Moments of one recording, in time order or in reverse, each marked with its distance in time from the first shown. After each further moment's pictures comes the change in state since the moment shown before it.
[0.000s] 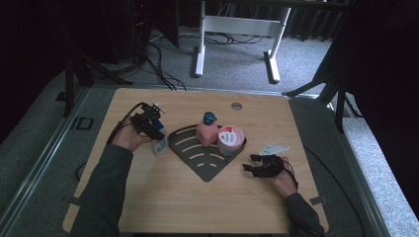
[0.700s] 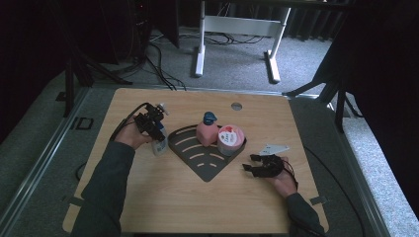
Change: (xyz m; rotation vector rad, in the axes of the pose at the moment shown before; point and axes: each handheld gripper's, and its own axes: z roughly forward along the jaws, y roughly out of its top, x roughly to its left) left arm 0.000 0.009 0.010 0.093 -0.004 0.035; right arm 0.000 0.000 0.000 0.000 0.000 -0.001
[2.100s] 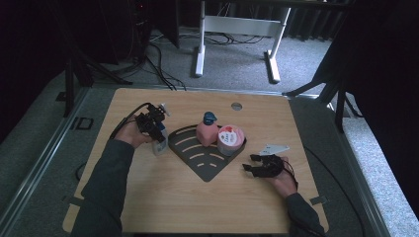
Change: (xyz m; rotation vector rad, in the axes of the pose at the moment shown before) left arm 0.000 0.002 0.000 0.021 -0.054 0.036; right arm 0.000 0.000 0.000 0.000 0.000 0.000
